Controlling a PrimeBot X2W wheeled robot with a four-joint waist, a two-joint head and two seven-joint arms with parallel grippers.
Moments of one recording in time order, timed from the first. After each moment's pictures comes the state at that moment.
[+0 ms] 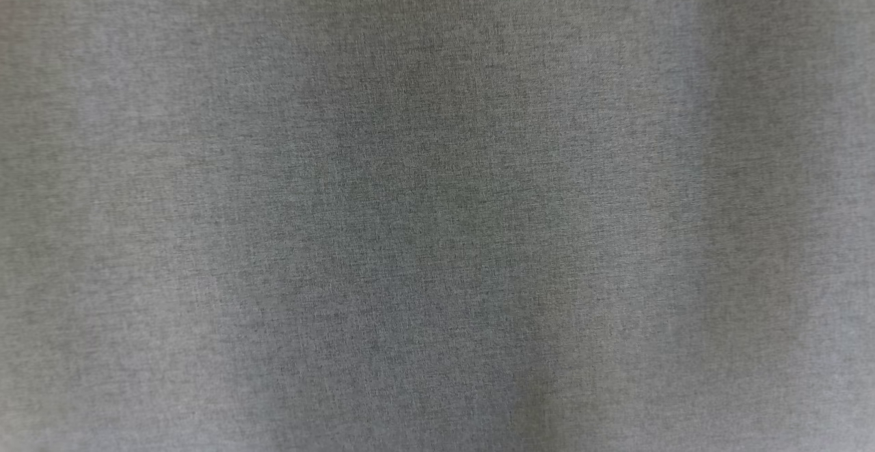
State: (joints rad) left arm -2.21 0.44 -0.70 0.90 -0.70 -0.13 -0.16; right arm -2.06 -0.31 0.33 0.92 0.51 0.13 -0.02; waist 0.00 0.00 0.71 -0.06
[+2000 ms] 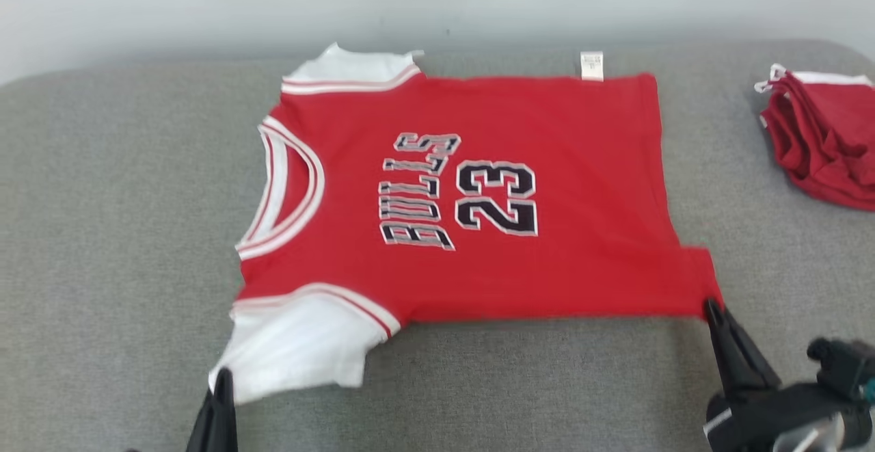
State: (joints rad) left arm 0.10 0.29 -0.26 -0.09 -0.74 0.10 -0.26; right arm -0.03 -0.32 0.02 0.11 0.61 0.13 -0.06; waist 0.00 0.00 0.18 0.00
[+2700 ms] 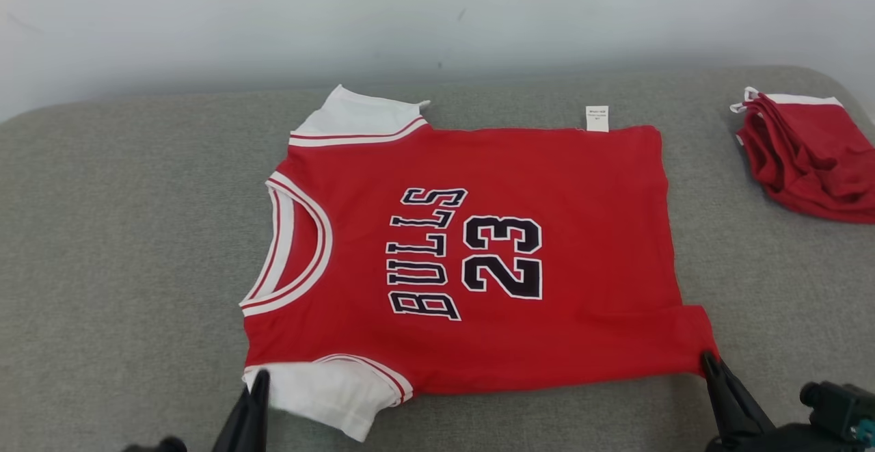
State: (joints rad) left arm 0.10 0.31 -0.32 -0.05 -0.68 0.04 -0.23; right arm 0.14 -0.23 -0.06 0.05 0.55 0.13 0.04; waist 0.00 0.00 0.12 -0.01
